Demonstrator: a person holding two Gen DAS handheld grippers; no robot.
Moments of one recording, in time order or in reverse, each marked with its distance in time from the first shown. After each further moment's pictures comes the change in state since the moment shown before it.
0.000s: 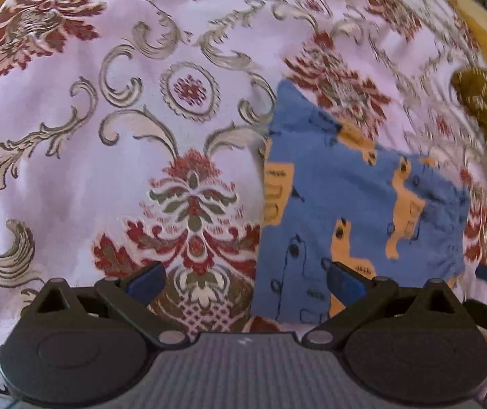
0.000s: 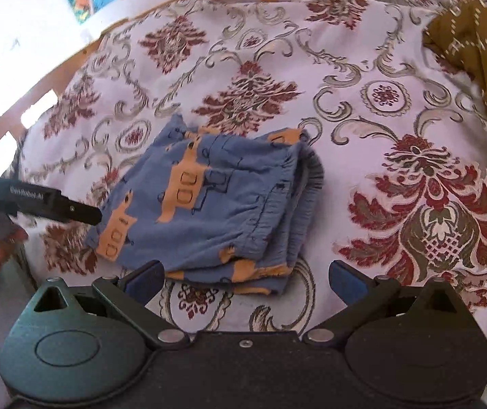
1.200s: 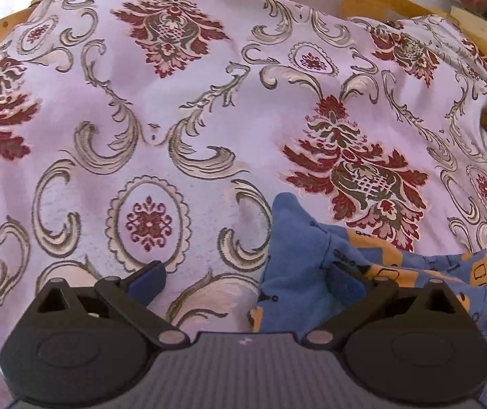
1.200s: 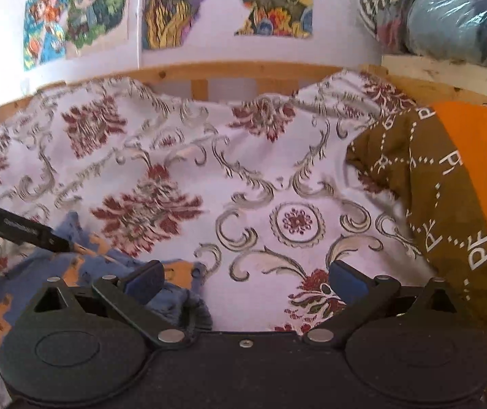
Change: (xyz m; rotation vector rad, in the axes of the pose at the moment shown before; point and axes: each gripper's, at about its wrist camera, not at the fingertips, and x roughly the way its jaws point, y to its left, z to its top) left arm 0.071 -0.034 0.071 0.101 -0.242 0.110; right arm 0.018 -0.005 0.032 -0.121 -0.404 -0.357
